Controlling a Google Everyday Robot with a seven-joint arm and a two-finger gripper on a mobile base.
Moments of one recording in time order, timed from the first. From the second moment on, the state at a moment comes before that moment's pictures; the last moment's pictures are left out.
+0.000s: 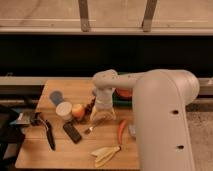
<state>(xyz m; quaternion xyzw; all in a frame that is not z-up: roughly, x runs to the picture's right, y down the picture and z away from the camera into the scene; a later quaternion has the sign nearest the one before) -0.005 0.175 0.836 -0.39 0.29 0.59 0.64</state>
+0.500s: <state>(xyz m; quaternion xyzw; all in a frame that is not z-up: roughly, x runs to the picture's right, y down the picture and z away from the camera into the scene) -0.026 0.198 0.850 -0.40 0.31 0.59 0.63</state>
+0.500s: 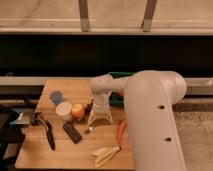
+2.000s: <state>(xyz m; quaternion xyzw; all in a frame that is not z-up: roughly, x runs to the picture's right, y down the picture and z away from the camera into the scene) -0.039 0.200 0.849 -0.38 0.33 0.57 0.64</state>
